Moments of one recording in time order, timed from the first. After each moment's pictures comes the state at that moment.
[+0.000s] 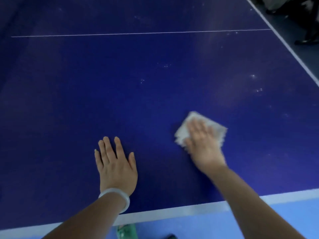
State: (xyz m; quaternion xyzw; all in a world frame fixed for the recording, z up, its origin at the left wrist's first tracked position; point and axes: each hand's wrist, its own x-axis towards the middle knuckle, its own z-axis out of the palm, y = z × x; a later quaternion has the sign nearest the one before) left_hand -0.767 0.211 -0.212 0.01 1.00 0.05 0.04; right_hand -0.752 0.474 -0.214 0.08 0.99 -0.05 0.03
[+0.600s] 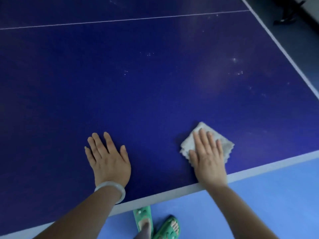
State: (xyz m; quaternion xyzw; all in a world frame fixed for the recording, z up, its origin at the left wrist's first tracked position) left_hand -0.766 0.213 -0.204 0.02 1.00 0.06 0.06; right_hand -0.657 0.456 -0.202 0.21 0.97 -0.11 0.00
